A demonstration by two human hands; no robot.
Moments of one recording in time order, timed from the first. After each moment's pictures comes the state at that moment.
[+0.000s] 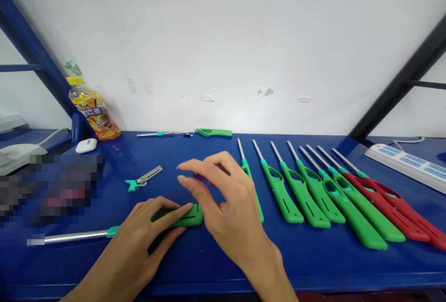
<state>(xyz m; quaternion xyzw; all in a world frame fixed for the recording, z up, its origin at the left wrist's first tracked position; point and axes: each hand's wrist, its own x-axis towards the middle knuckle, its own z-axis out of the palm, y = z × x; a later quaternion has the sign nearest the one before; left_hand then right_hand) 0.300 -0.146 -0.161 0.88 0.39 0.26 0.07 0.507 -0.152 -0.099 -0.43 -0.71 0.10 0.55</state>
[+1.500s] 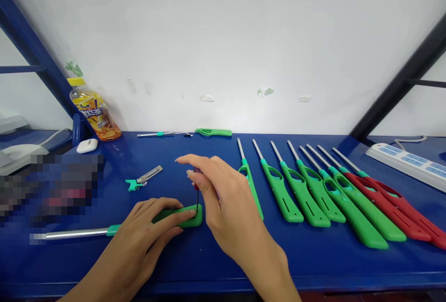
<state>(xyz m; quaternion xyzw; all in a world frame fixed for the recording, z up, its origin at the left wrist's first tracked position) 0.301 -0.146 -0.159 0.89 0.35 0.28 0.04 0.512 -0.150 -0.102 -0.44 -0.73 0.16 0.50</state>
